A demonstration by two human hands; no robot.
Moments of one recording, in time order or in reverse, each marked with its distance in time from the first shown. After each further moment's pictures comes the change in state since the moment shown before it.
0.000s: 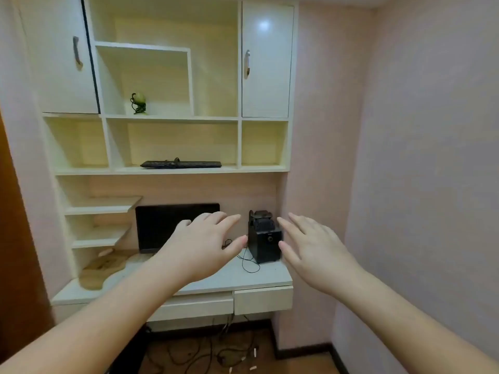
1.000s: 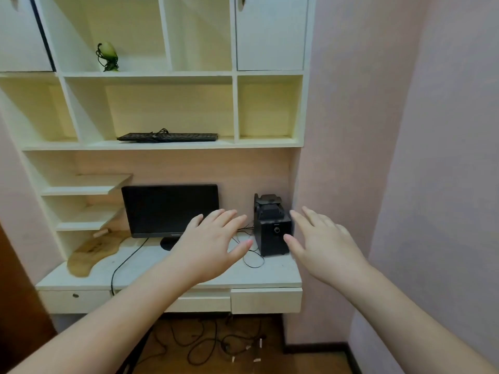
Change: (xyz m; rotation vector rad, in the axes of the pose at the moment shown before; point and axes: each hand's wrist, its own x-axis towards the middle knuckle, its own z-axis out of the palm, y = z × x) left_hand 0.201 0.012 0.150 0.057 -0.067 -0.053; right_hand 0.159 0.146 0.130 0.076 -0.150 0.056
